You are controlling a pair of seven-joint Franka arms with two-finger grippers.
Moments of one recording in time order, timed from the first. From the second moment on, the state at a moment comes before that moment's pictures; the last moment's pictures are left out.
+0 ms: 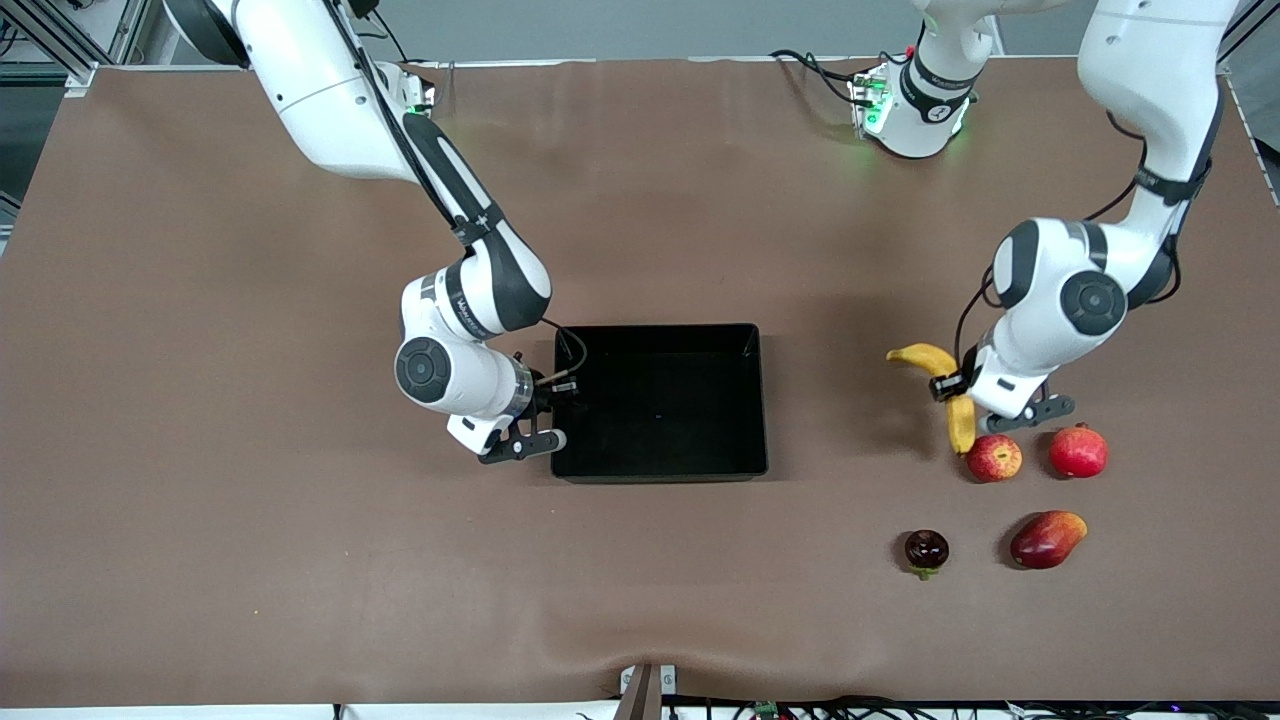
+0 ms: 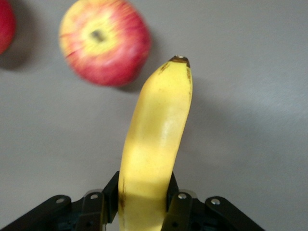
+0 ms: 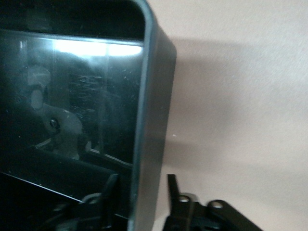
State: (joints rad) left arm 0.05 0.31 -0.13 -2.20 0.08 2.49 -0.39; right arm 0.53 0.70 -0.02 -1.57 0.45 2.22 0.09
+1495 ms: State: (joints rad) left arm 0.36 0.43 -0.13 -2.23 0.08 2.71 0.00; right arm 0.42 0.58 -0.10 -1.54 0.44 2.07 0.25
